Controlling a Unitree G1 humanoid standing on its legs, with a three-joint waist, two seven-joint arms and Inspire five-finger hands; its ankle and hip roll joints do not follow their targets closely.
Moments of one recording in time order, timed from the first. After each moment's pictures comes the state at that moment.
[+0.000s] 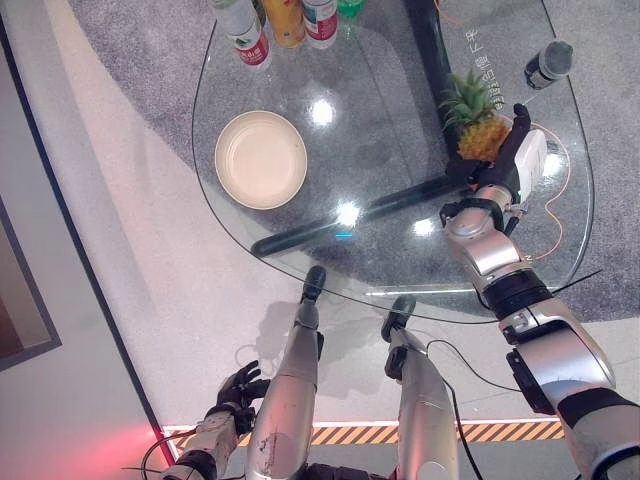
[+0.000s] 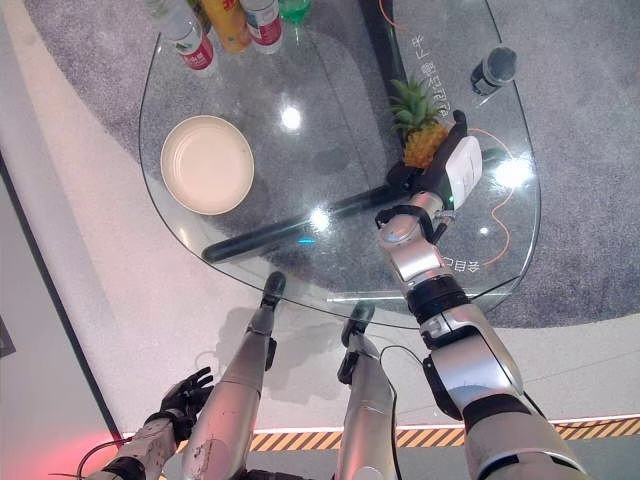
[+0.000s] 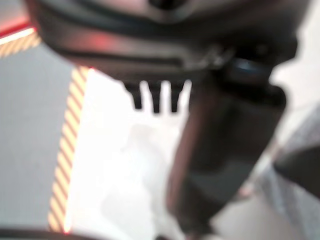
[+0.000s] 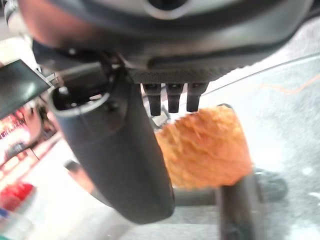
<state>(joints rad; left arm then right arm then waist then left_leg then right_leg) -0.18 0.28 -0.35 1.08 -0.66 -0.07 0.06 -0.99 -0.44 0.38 0.71 0.20 0.31 -0.86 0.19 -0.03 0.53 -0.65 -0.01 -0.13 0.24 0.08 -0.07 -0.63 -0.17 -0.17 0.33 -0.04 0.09</state>
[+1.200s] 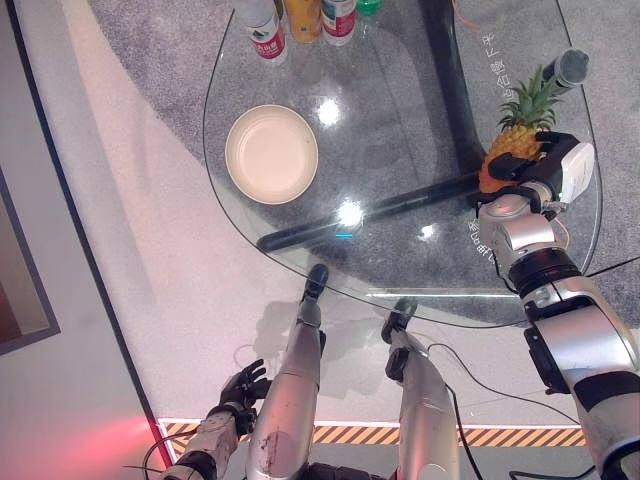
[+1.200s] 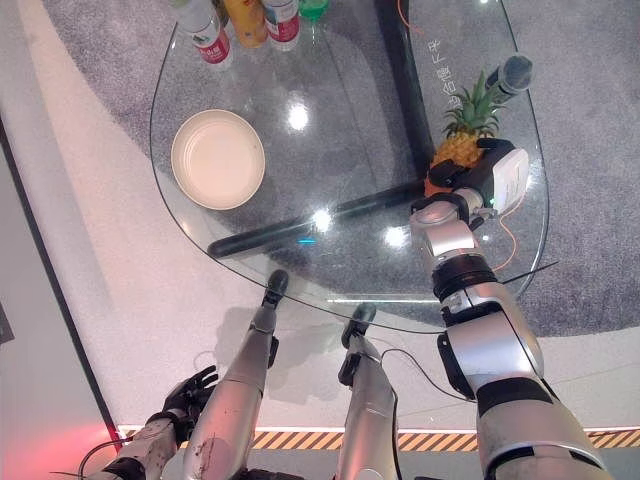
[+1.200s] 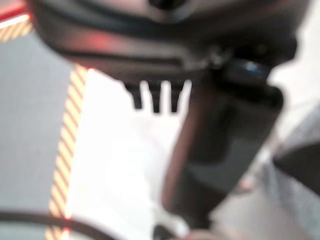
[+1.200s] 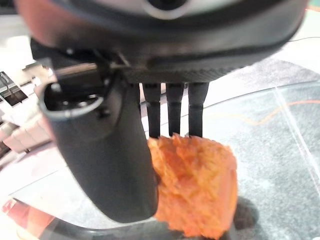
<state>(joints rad) -0.18 0.29 -0.38 1.08 -0.67 -0.10 0.03 -1.09 -0.51 0.33 0.91 0.39 0.31 -0.89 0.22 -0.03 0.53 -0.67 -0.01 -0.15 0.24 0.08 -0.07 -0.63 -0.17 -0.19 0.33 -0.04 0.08</state>
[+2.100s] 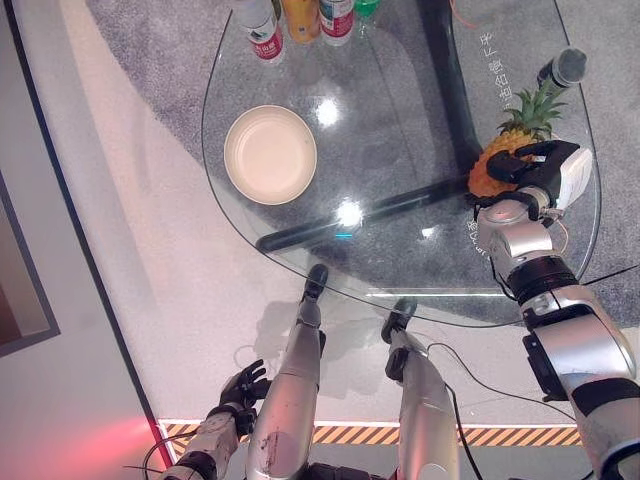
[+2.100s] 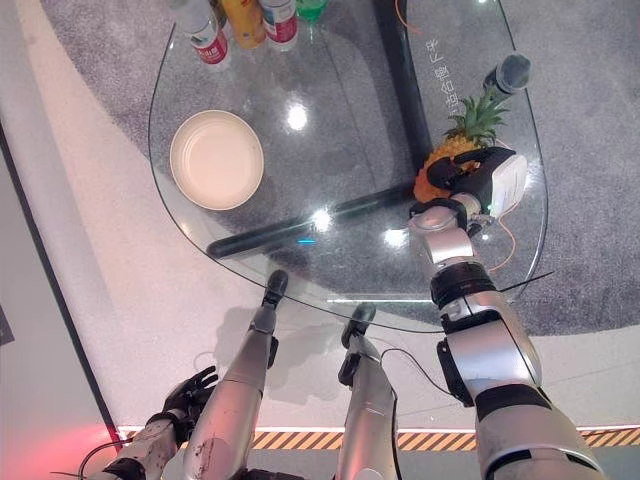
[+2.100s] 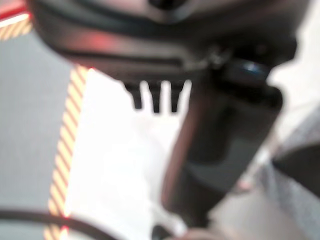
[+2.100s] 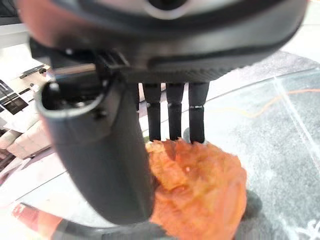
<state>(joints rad) -0.18 0.29 -0.39 1.08 -0.69 -0.10 0.03 -1.02 -0.50 0.32 0.81 0.39 0.26 -0.89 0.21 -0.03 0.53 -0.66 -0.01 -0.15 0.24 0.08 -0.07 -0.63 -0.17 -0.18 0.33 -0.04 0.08</state>
